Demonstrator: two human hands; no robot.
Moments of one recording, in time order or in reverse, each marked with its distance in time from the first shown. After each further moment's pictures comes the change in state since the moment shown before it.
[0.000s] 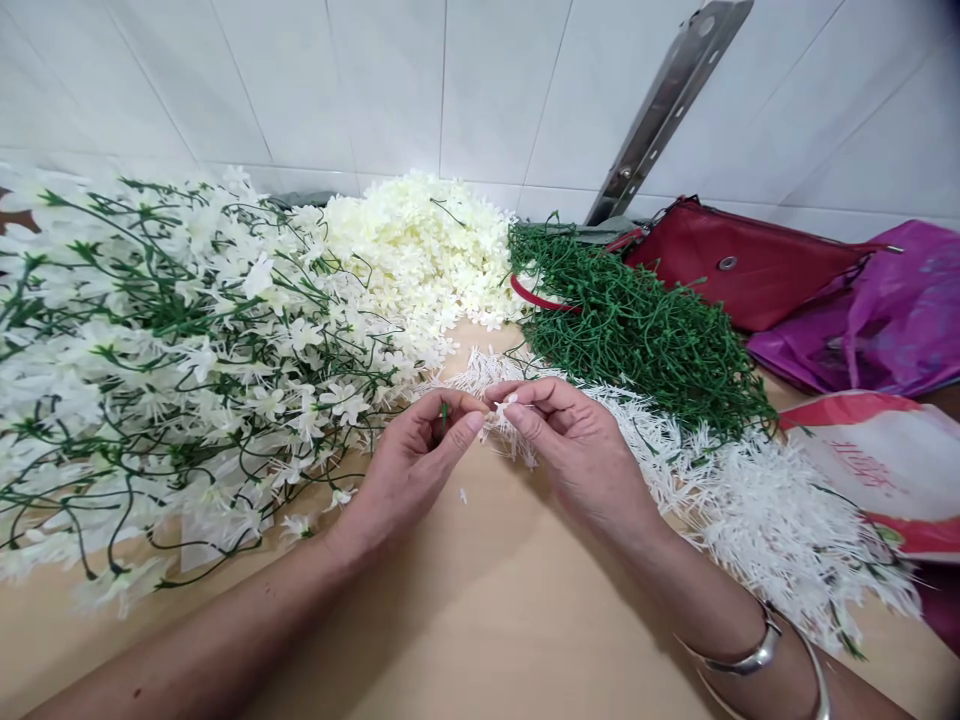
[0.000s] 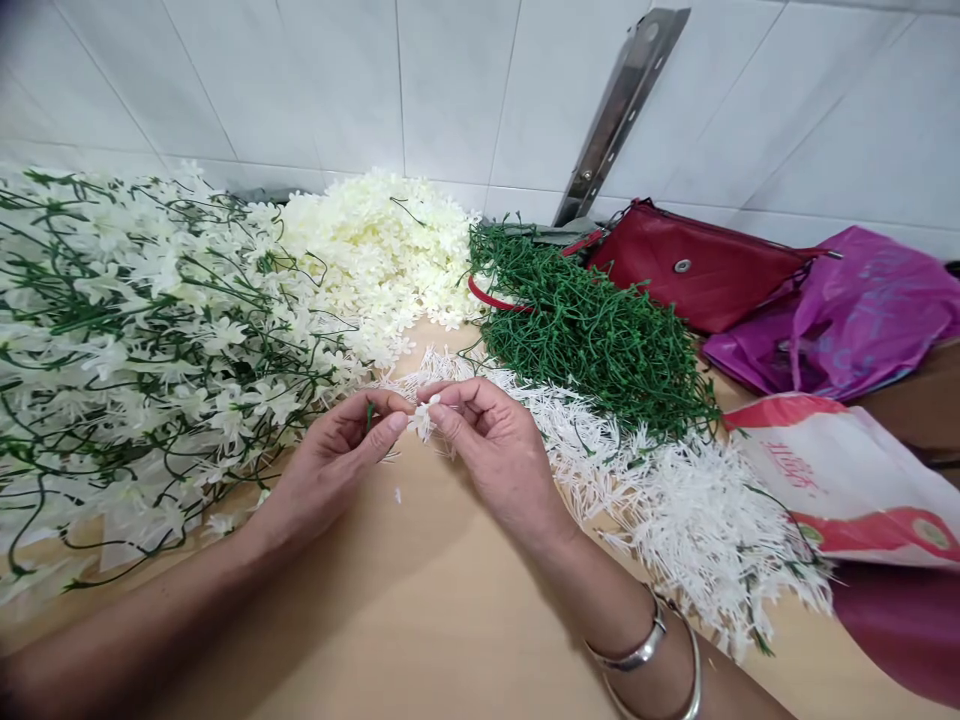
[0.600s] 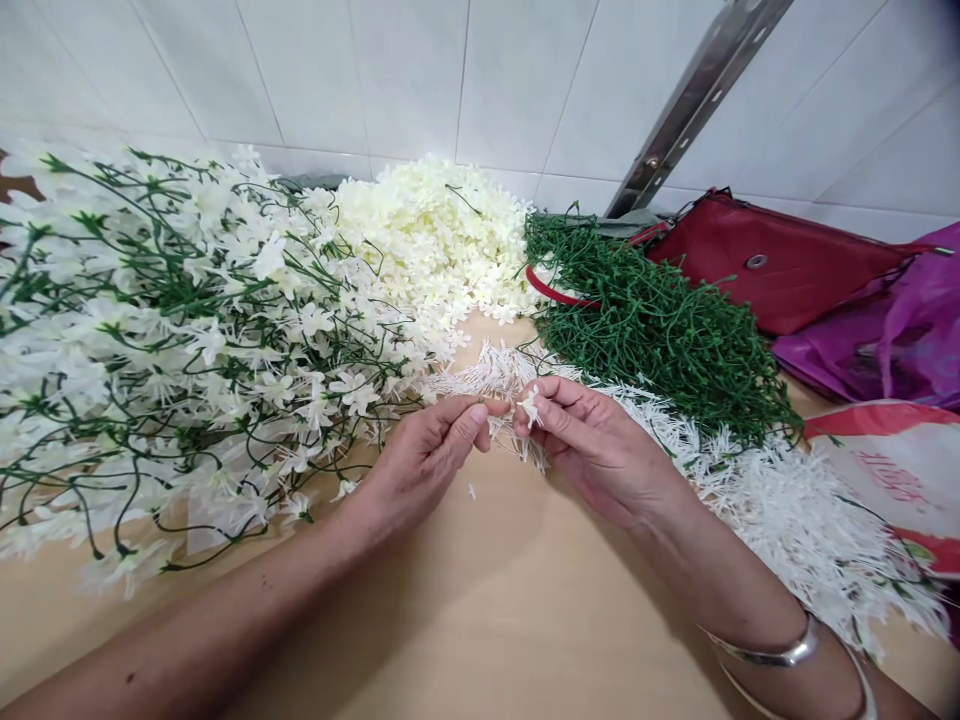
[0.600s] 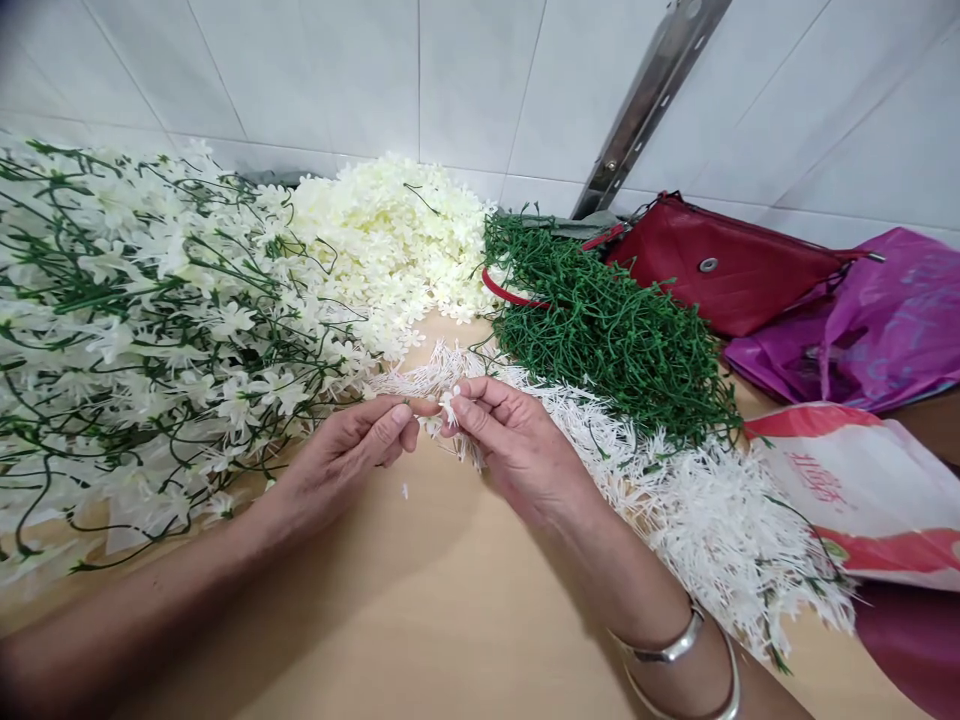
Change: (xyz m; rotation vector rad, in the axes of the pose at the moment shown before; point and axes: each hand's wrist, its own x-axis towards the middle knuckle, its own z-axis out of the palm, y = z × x) left_hand 0.001 -0.004 -0.008 0.211 -0.119 0.012; right_hand 0.008 -0.013 -0.008 0.156 -0.139 0.279
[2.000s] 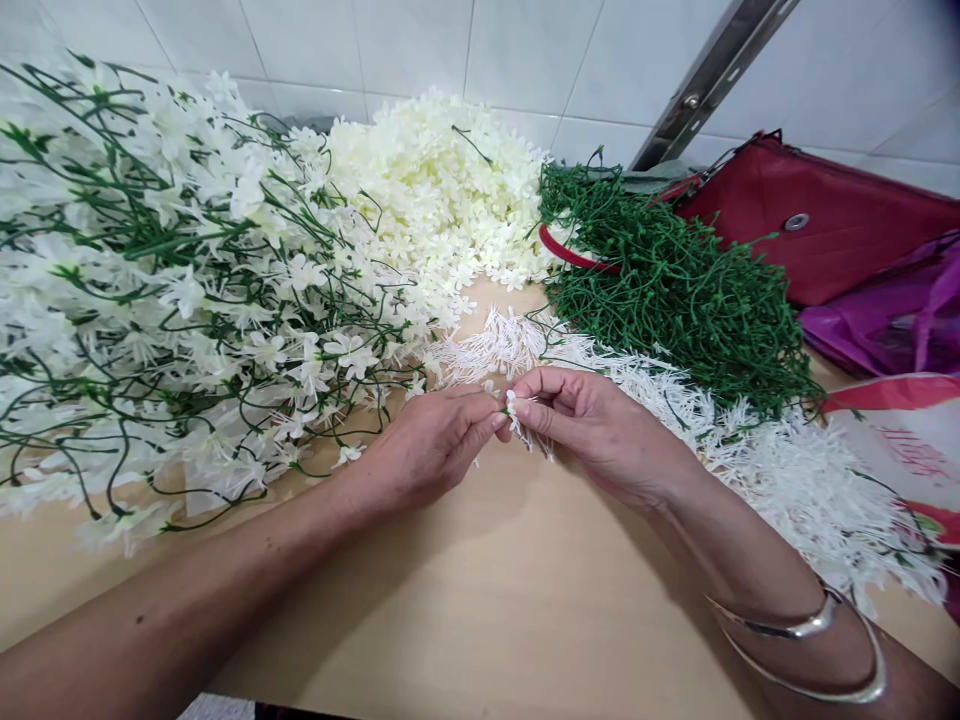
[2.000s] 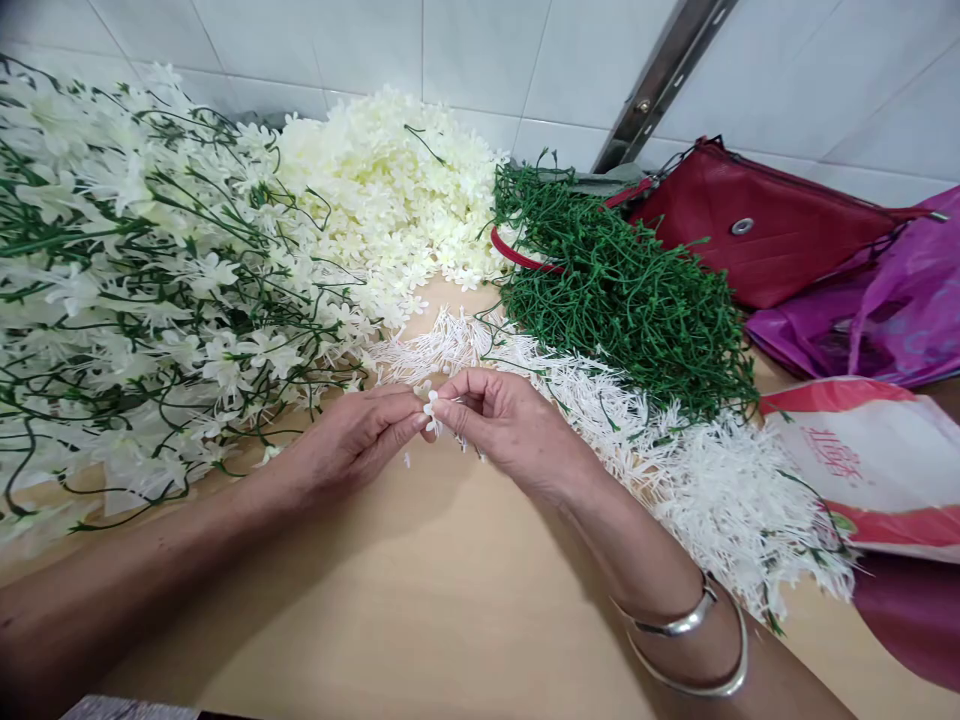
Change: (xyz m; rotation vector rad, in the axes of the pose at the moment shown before) left_hand 0.000 -0.014 -0.006 0.540 -0.182 0.294; right_hand -0.003 0.004 -0.002 -0.371 -0.216 0.005
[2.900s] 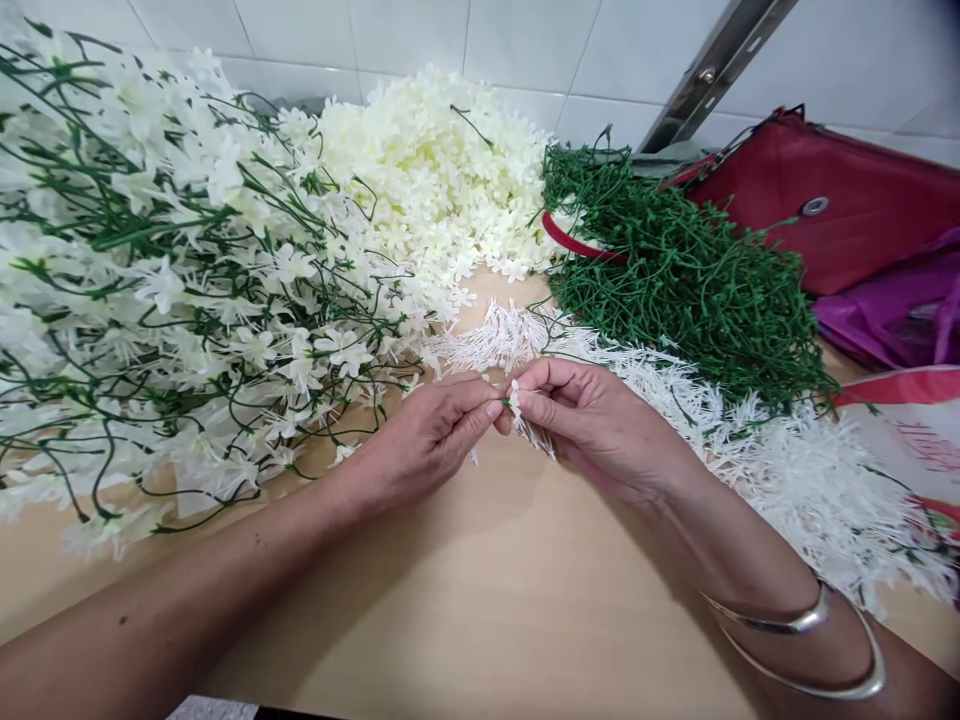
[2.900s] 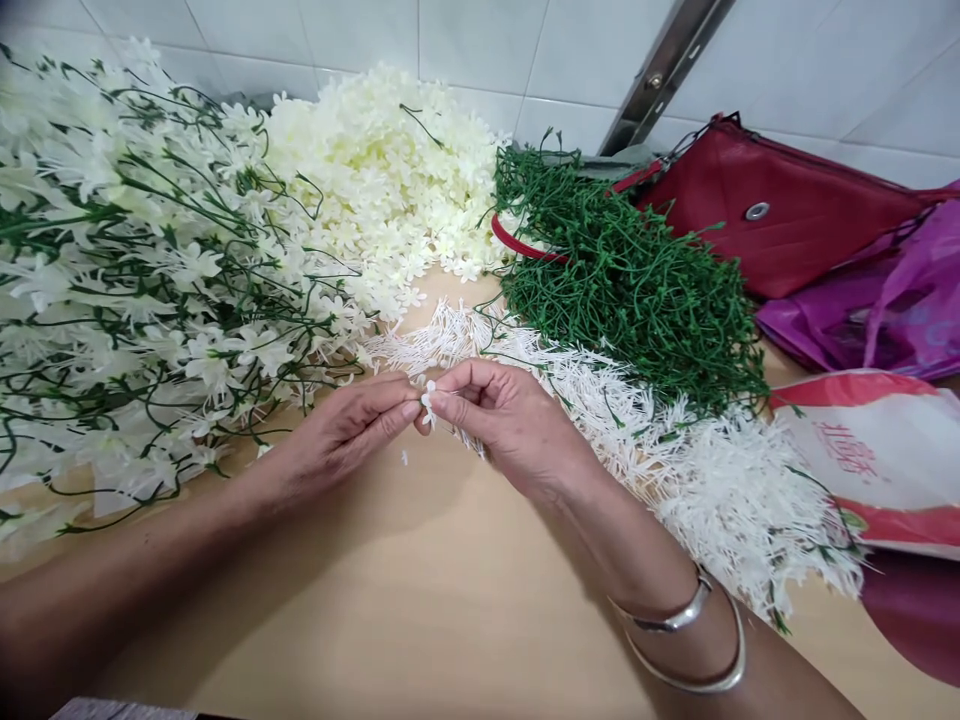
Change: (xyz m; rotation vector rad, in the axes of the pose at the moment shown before) left_hand 0.004 0.008 -0.006 -0.222 0.039 -0.029; right_hand 0.003 0.005 0.004 0.288 0.046 0.007
